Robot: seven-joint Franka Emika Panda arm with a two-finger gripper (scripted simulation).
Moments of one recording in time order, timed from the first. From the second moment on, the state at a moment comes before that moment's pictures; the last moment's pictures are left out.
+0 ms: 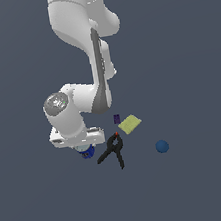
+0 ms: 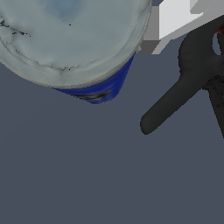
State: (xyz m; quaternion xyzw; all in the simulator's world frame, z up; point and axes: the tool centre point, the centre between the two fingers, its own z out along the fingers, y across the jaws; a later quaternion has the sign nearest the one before) arm 0.051 -0.141 0.075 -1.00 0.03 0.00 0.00
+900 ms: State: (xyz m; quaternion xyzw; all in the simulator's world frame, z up) arm 0.044 -0.129 0.087 -1.00 0.03 0.00 0.00
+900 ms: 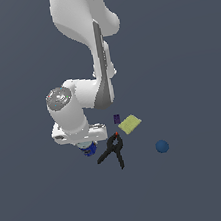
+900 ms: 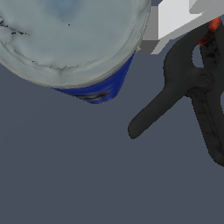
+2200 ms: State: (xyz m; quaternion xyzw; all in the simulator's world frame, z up) arm -0.021 0.036 0.292 -1.00 0.03 0.00 0.00
